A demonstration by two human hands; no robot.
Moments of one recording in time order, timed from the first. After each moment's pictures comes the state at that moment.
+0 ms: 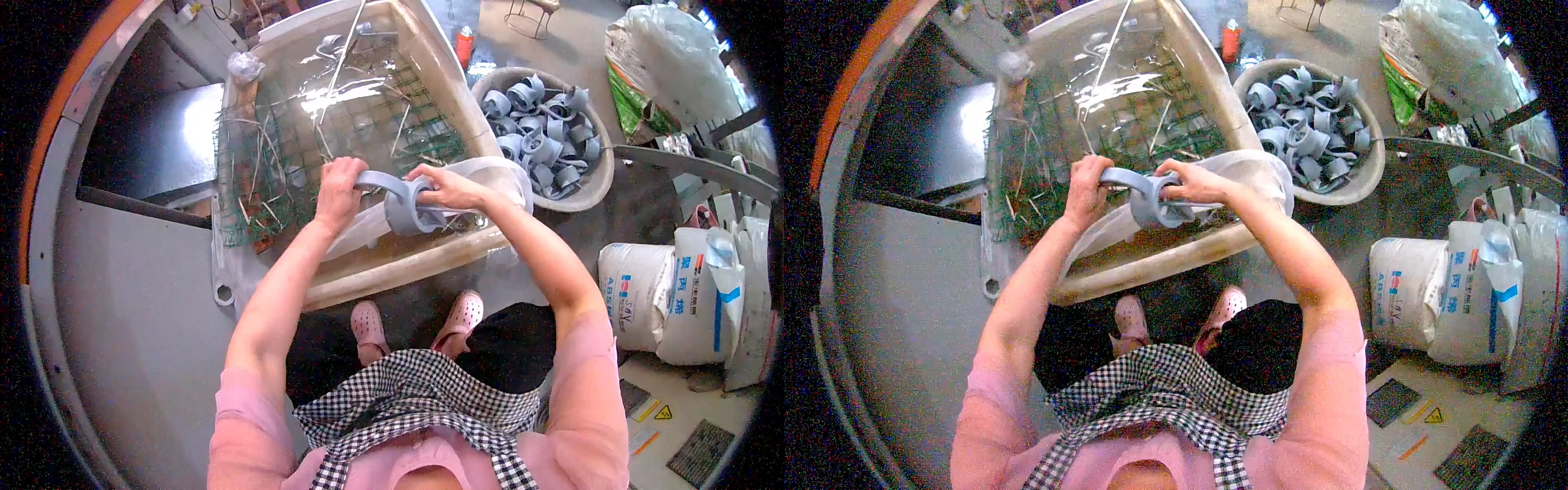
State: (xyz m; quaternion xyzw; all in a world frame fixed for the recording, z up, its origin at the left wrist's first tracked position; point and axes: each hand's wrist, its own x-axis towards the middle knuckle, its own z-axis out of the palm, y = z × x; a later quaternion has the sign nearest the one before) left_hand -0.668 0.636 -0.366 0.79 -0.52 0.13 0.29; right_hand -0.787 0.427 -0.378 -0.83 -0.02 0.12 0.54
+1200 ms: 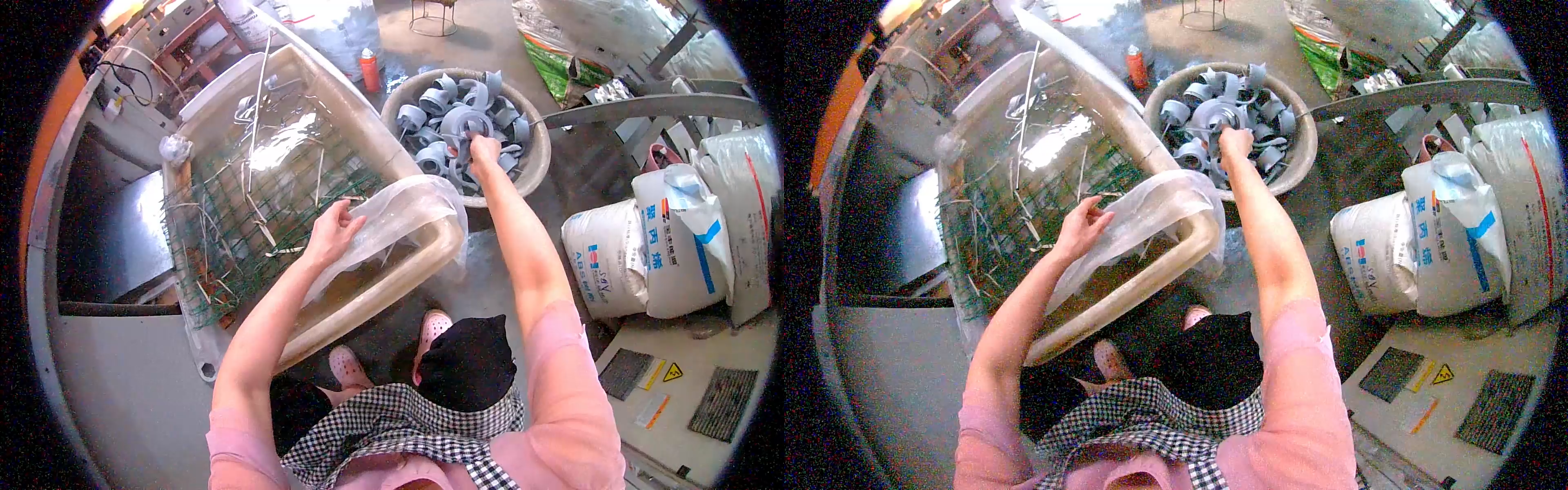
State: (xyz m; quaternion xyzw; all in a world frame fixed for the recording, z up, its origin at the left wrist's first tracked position) left_hand -0.717 0.523 -0.391 0.82 -0.40 -0.25 0.33; right_hand -0.844 0.195 -0.453 -0.40 0.53 -0.38 0.65
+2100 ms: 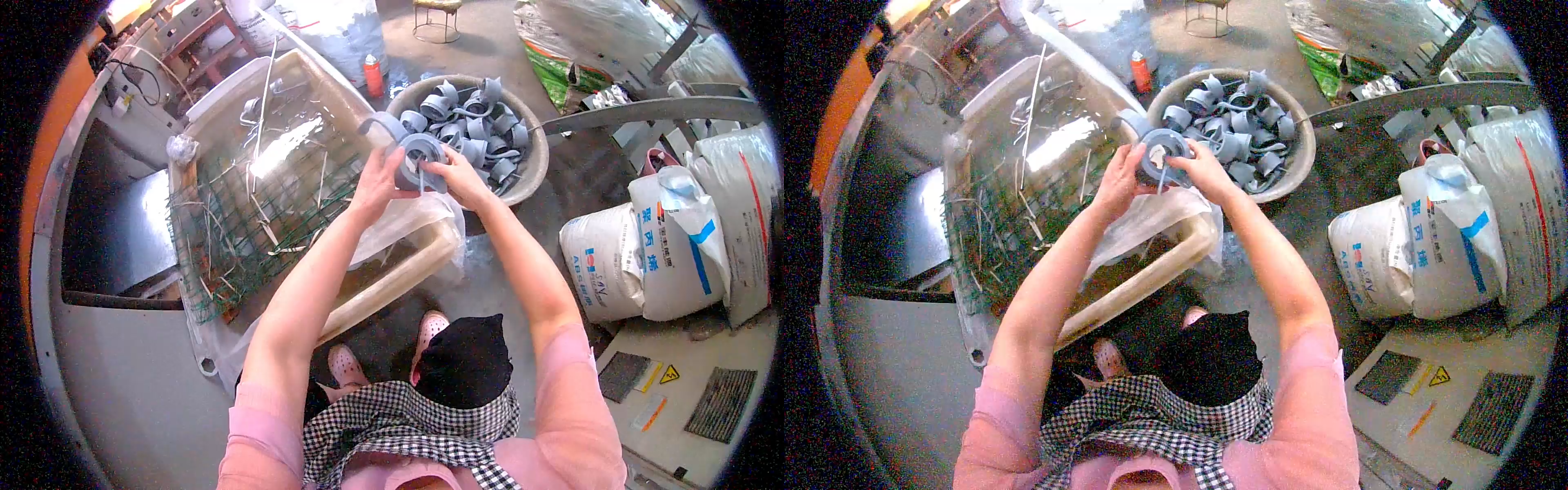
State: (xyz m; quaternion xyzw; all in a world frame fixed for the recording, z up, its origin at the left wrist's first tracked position) left_hand -0.758 0.425 -0.340 0.55 -0.28 -0.45 0.65; right_hand -0.869 0.295 -0.382 -0.64 0.18 -0.23 0.71
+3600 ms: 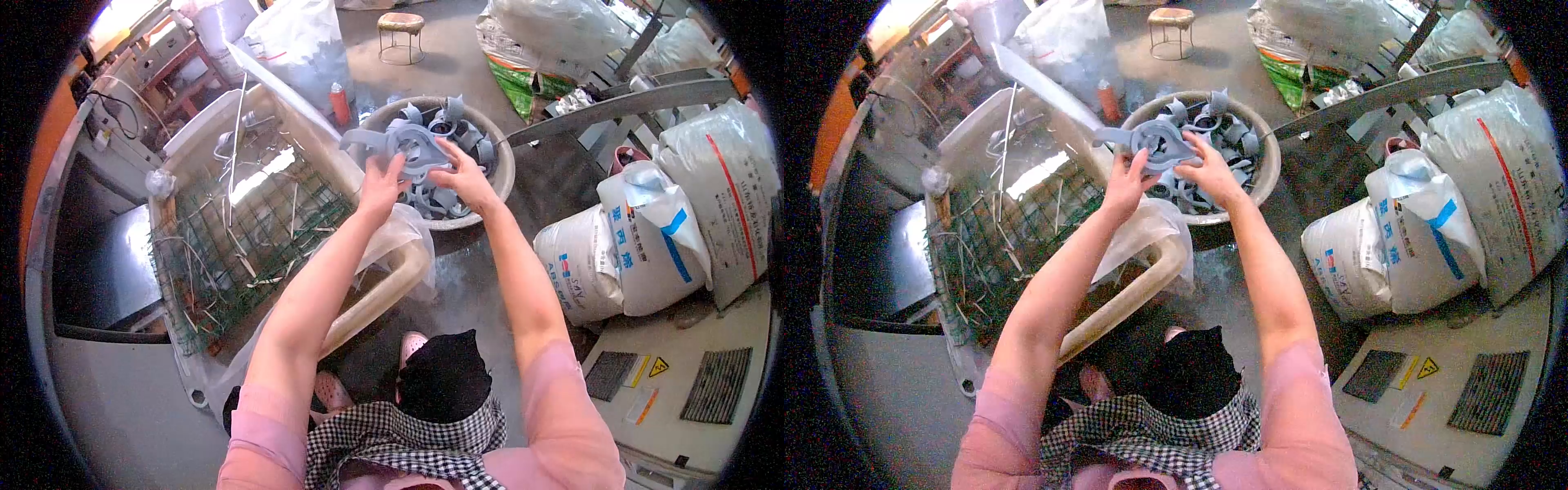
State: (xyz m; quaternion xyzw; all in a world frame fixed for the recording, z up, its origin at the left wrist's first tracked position) left_hand -0.790 0.347 -0.354 0.50 -0.26 -0.39 0.73; right_hand -0.932 0.246 -0.331 -0.71 0.22 -0.25 0.62
